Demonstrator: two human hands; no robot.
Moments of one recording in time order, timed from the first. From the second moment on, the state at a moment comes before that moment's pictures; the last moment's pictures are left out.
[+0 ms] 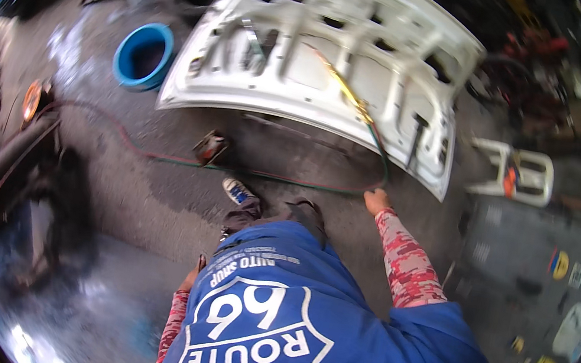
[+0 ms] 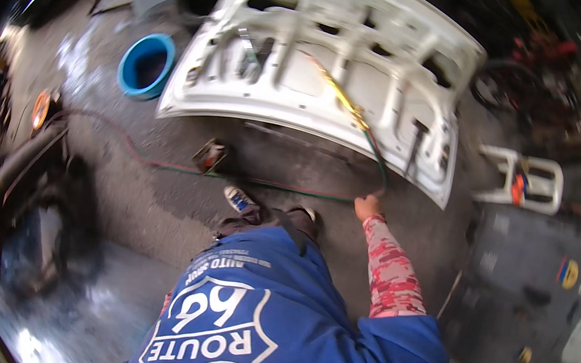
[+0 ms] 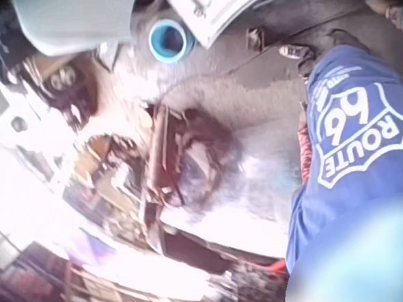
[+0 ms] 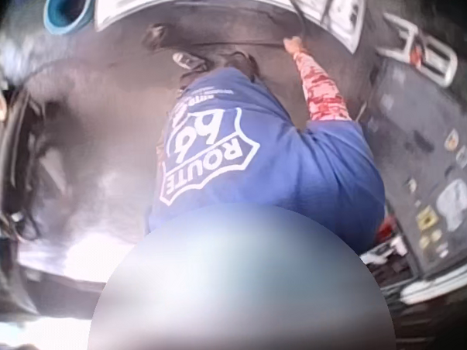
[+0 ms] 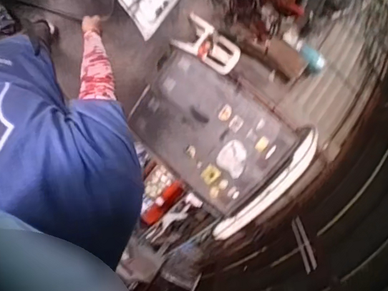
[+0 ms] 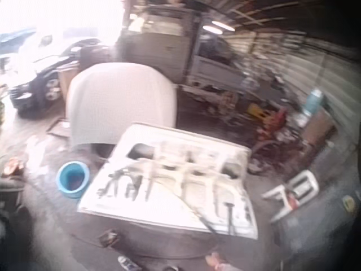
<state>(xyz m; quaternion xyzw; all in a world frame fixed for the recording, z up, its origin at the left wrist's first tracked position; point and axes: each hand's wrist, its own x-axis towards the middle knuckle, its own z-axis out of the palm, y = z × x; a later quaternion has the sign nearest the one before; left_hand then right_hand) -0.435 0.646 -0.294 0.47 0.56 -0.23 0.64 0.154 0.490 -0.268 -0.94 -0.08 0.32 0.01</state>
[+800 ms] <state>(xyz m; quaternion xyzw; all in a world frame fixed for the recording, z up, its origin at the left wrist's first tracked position) -0.258 0.364 -0.269 0.37 0.73 -0.06 0.57 0.446 0.381 -0.495 -0.72 0.27 0.51 0.39</state>
